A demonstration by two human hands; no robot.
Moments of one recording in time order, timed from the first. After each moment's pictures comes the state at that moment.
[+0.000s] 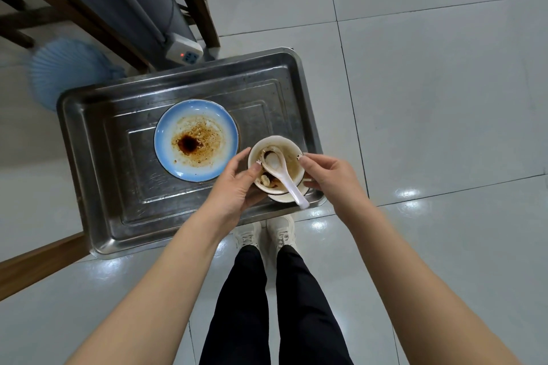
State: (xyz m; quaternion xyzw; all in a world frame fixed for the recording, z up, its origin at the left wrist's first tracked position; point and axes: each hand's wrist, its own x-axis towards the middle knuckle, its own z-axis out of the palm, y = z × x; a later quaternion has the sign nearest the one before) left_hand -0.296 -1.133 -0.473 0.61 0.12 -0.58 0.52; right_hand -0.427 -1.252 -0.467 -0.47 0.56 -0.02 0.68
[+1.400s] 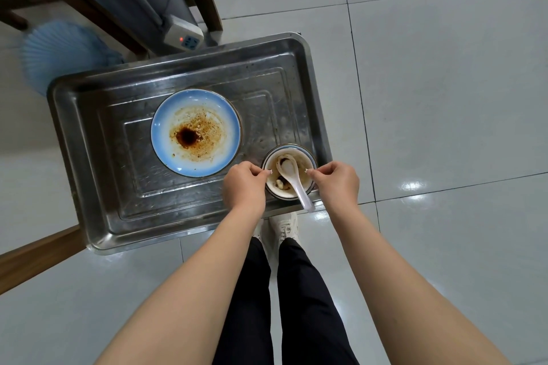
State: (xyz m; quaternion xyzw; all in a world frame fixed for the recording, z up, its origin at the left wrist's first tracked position) left_hand -0.318 -1.153 -0.521 0.90 -0.03 -0.39 0.18; right_hand -0.431 -1.242 -0.529 -0.56 0.69 0.06 0.46
